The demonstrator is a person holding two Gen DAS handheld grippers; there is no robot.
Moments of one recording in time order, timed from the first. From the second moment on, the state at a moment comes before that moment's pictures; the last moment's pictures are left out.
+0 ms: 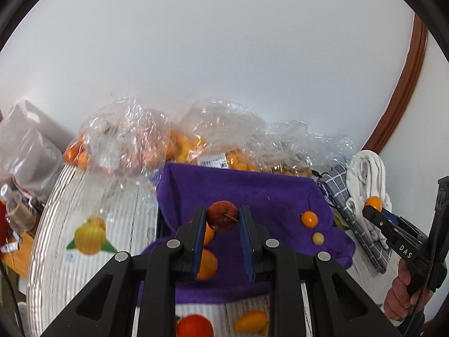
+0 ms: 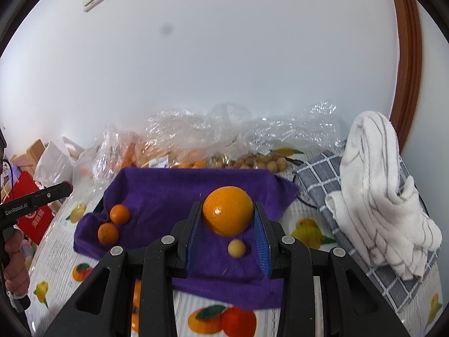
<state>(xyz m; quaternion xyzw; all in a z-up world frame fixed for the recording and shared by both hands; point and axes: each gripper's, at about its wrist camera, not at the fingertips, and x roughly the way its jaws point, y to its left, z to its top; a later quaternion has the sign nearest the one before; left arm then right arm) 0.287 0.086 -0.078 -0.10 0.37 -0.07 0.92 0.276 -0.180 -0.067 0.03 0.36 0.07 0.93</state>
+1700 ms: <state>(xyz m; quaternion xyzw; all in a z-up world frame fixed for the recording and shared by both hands) 0.380 0.078 -0.186 -0.07 0.48 -0.05 0.88 0.399 -0.182 -0.177 0.02 0.49 0.07 0.87</state>
